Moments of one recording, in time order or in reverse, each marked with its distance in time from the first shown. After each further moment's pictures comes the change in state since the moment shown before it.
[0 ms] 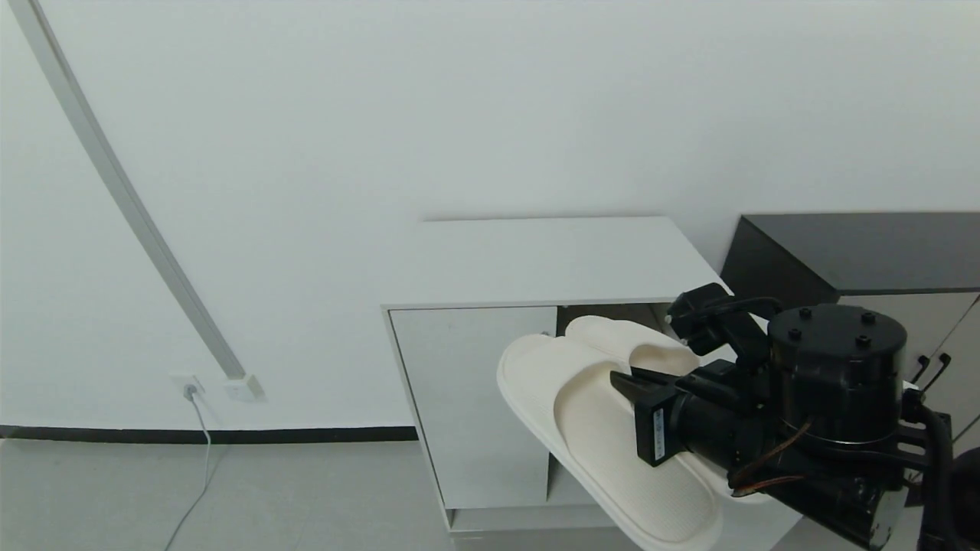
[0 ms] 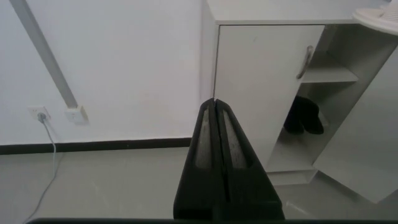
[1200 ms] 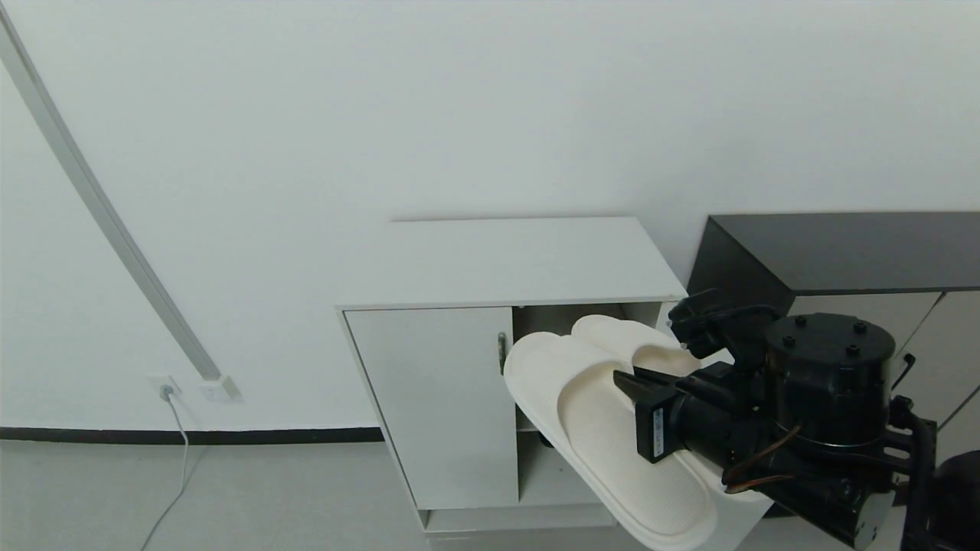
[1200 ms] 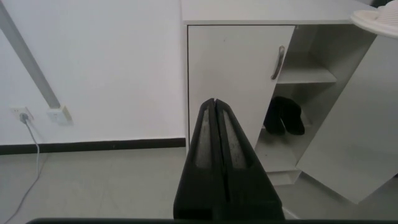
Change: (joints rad) left arm 0.000 0.000 0.000 0.000 0.000 -0.004; right arm -0.033 0.033 0.036 -0.086 -0.002 -0.008
